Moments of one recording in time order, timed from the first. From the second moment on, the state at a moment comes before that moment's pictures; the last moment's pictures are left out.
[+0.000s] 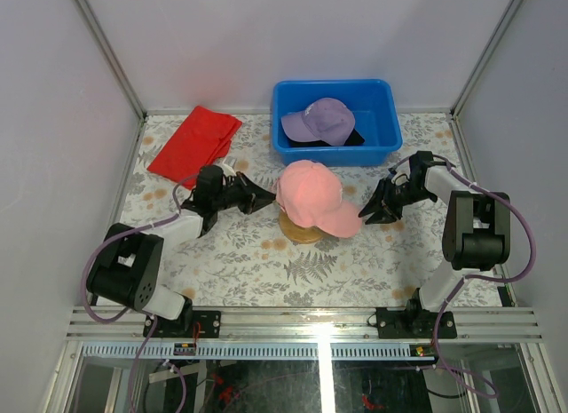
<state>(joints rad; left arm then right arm) -0.30 1.47 0.65 0.40 0.63 -1.26 -0.06 1.74 1.08 -0.83 -0.79 0.34</state>
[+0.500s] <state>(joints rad) -0.30 1.52 0.57 0.50 0.64 -1.23 -0.06 1.73 1.08 -0.83 -0.77 0.34</state>
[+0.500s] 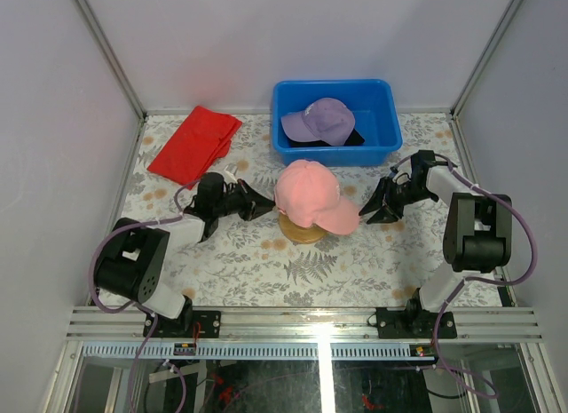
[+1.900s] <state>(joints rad) -0.16 1.27 0.64 0.07 0.60 -1.12 0.08 2.19 2.13 -0.70 -0.45 0.40</state>
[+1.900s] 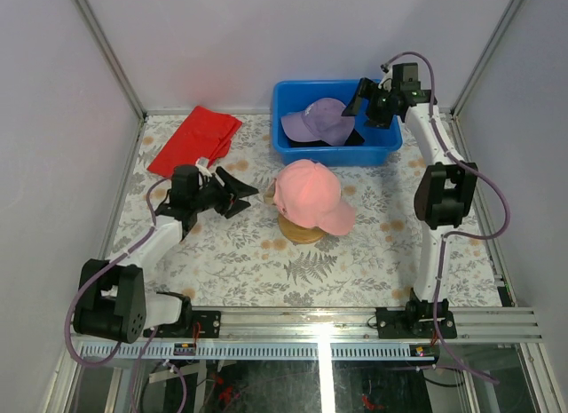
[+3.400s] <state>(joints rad) -0.07 1.50 1.44 -0.14 0.80 -0.97 0.12 2.35 2.19 -0.36 -0.51 0.50</state>
